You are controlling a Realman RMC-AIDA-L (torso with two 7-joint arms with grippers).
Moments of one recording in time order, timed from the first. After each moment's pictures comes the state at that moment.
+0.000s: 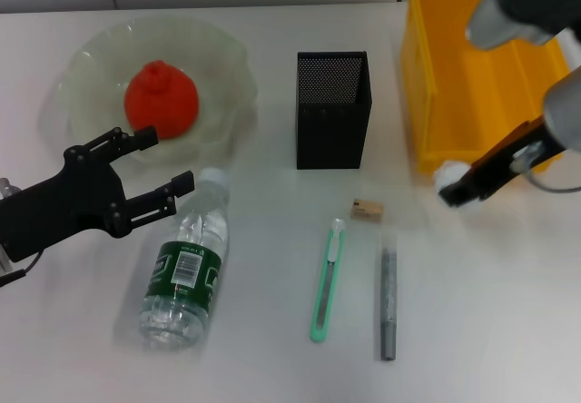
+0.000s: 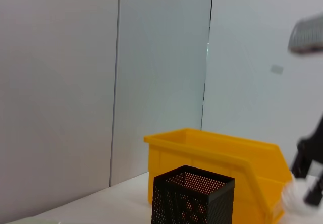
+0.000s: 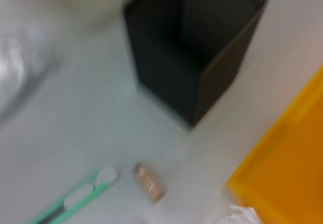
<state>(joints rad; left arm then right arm) -0.33 -2.07 0.71 0.51 1.70 1.56 -0.95 0.56 2.09 -1.41 -1.50 -2.65 -1.62 2.69</state>
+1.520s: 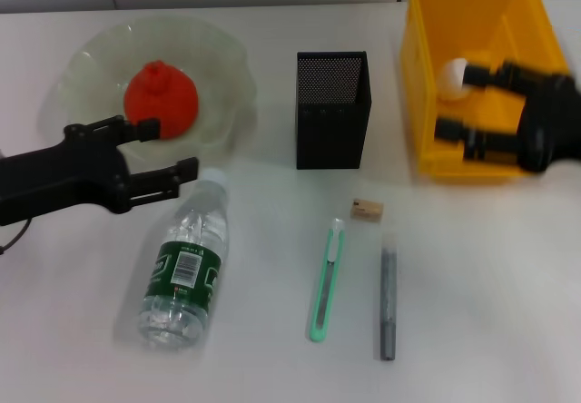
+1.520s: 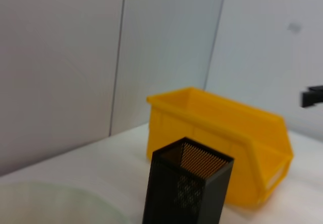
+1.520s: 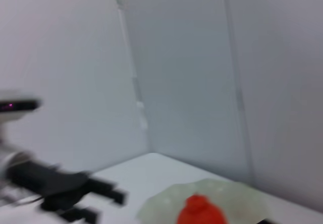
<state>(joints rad) -0.09 -2.07 1.19 1.22 1.66 1.34 -1.63 0.18 2.08 -1.04 -1.13 -1.56 -1.50 1.53</state>
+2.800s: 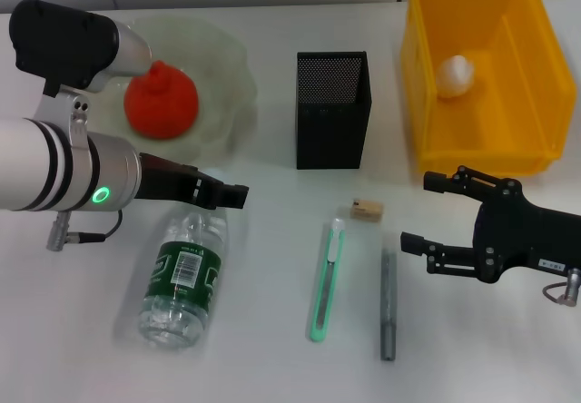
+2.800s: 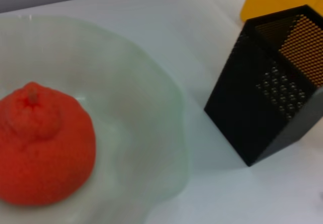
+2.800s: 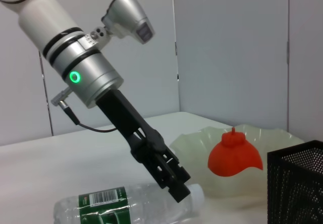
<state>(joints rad) -0.27 -2.08 1.69 1.51 2.51 1.10 -2.88 0.22 2.09 -1.05 -0.70 -1.60 -1.50 1.03</state>
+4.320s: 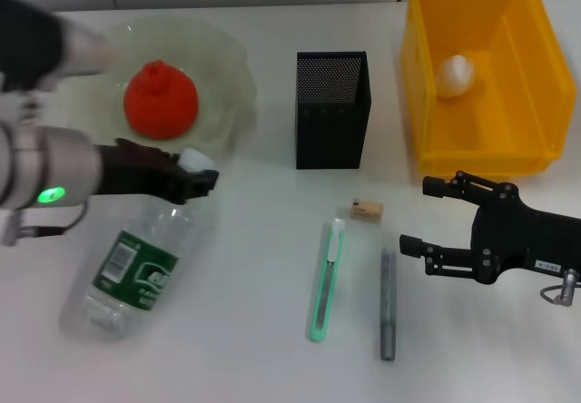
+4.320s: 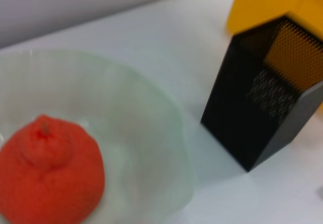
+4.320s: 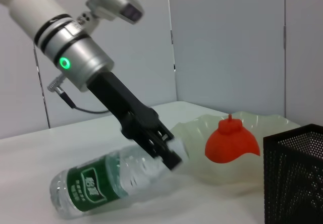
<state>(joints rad) -0.23 -2.07 1.60 1.52 2.42 1.10 -2.64 0.23 2.08 -1.05 -0.69 -1.62 -1.48 1.05</state>
